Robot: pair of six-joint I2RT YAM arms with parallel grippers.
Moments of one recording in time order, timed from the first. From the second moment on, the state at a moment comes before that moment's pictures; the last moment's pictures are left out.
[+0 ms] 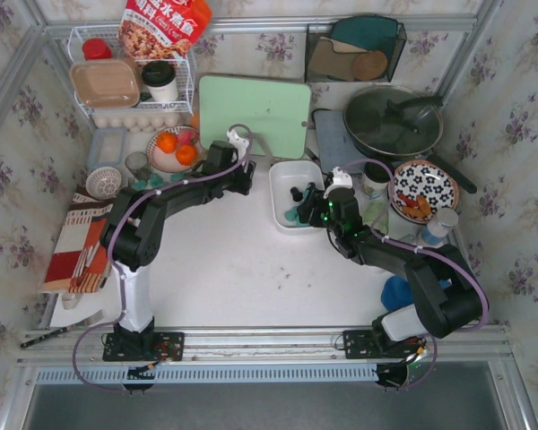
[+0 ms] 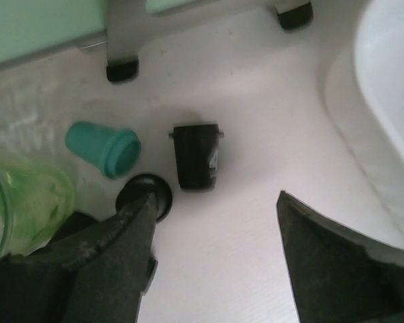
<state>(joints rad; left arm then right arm) -0.48 2.00 1.32 0.06 0.04 0.01 0.44 1.44 0.59 0.42 0.05 0.48</state>
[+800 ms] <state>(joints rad) -0.45 2.20 1.64 -0.29 0.08 0.02 0.44 1.44 0.59 0.44 -0.06 0.47</state>
